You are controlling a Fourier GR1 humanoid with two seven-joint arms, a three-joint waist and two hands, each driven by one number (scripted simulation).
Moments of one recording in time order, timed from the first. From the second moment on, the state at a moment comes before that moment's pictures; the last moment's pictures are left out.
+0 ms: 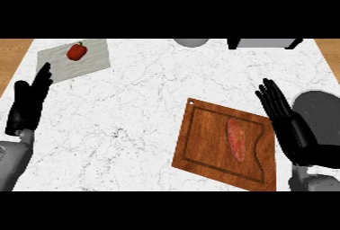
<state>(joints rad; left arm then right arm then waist) -0.30 0.52 -0.09 -1.29 0.09 0.24 0.17 -0.08 -0.27 0.11 -1.64 -0.22 0.04 -0.09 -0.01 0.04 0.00</state>
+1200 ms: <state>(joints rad) 0.04 0.16 -0.09 -1.40 0.30 0.26 0.09 0.33 -0.08 0.32 -1.84 0.69 -0.58 0.14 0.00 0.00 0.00</state>
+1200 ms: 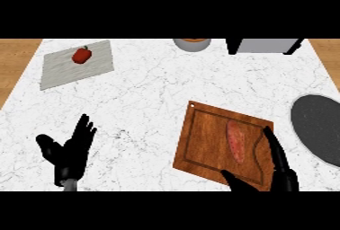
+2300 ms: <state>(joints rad) 0.05 0.13 -0.09 -1.42 0.28 0.26 0.10 -0.31 -0.19 0.17 -1.59 0.78 0.34 0.88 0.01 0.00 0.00</state>
